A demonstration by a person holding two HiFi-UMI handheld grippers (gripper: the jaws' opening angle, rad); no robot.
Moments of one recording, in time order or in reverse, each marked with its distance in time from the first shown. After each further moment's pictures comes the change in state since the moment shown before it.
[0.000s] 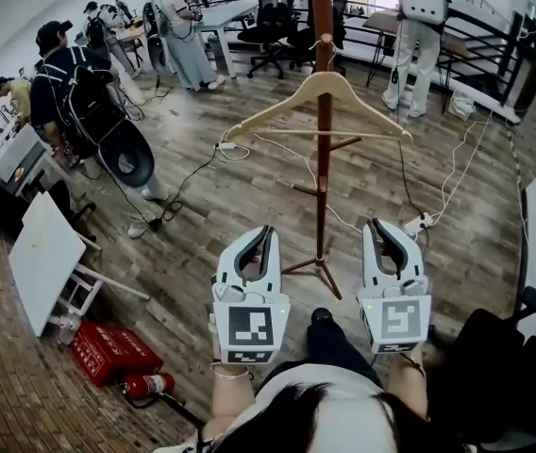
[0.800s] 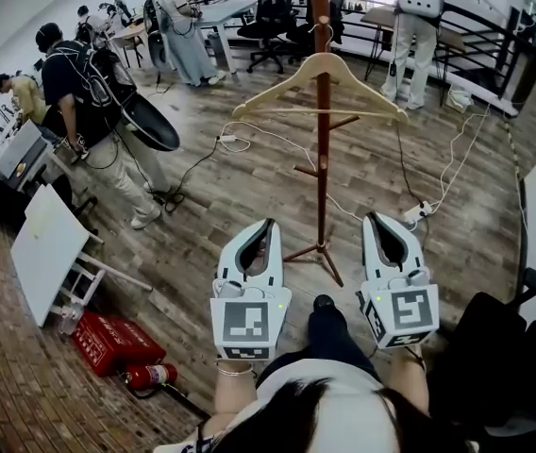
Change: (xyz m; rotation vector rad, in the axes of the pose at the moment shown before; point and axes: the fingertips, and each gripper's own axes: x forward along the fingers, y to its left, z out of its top) left arm -0.055 -0.014 0.003 -0.125 -0.067 0.007; right arm -0.050 0.026 0.003 0.156 -0.020 0.037
